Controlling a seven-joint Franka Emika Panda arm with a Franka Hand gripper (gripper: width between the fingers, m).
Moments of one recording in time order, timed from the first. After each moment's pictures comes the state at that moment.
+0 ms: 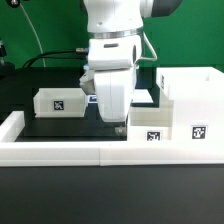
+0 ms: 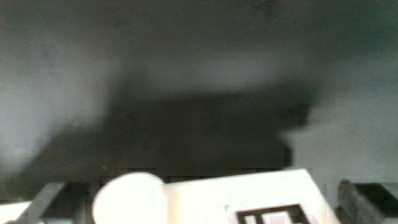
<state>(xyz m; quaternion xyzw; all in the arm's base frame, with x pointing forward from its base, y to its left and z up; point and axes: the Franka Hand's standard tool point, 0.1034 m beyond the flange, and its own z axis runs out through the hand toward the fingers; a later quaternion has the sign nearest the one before) 0.559 -0.011 0.020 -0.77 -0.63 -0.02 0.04</state>
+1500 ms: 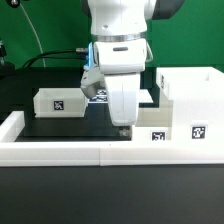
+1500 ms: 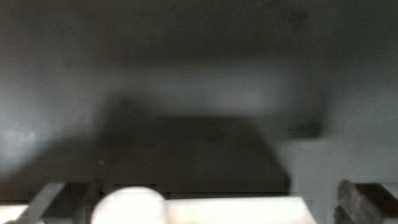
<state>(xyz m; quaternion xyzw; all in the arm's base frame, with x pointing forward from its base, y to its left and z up) 0.561 -0.011 0.016 -0.72 -0.69 -0.01 0.04</state>
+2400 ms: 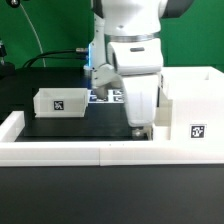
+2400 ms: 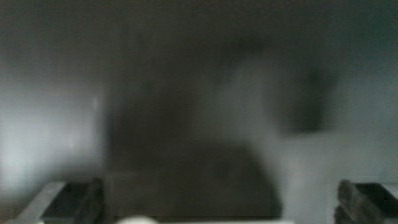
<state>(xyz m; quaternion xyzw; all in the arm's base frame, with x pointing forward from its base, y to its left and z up) 0.558 -0.010 0.017 -0.70 -0.72 0.00 0.05</state>
